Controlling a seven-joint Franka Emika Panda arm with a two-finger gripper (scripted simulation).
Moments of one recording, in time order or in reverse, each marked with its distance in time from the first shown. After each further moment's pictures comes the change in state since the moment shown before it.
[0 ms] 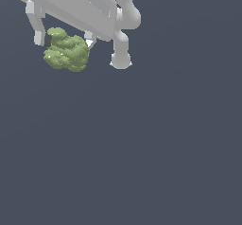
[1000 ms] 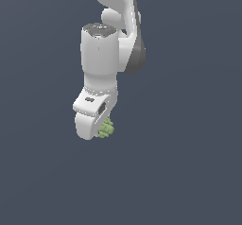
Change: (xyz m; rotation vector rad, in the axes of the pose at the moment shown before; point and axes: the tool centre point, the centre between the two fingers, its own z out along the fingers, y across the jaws) arm 0.000 -0.169 0.211 0.369 0.033 -0.264
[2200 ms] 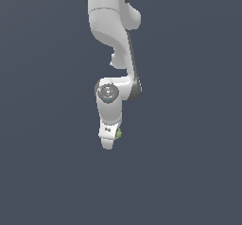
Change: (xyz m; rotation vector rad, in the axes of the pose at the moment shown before) arm 0.001 -0.117 0.164 0.272 0.017 -0.198
